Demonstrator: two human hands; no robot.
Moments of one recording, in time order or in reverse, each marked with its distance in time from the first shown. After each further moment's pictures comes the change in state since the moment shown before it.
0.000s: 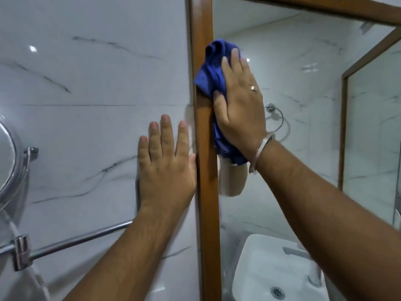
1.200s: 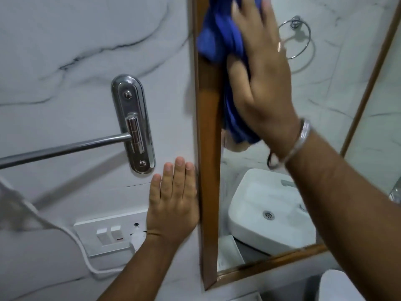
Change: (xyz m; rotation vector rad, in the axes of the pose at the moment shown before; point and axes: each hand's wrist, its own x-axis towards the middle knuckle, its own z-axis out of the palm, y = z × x) left_hand -0.225 0.018 0.078 0.012 0.068 0.186; right_hand -0.116 0.010 0.003 0.178 -0.071 -0.058
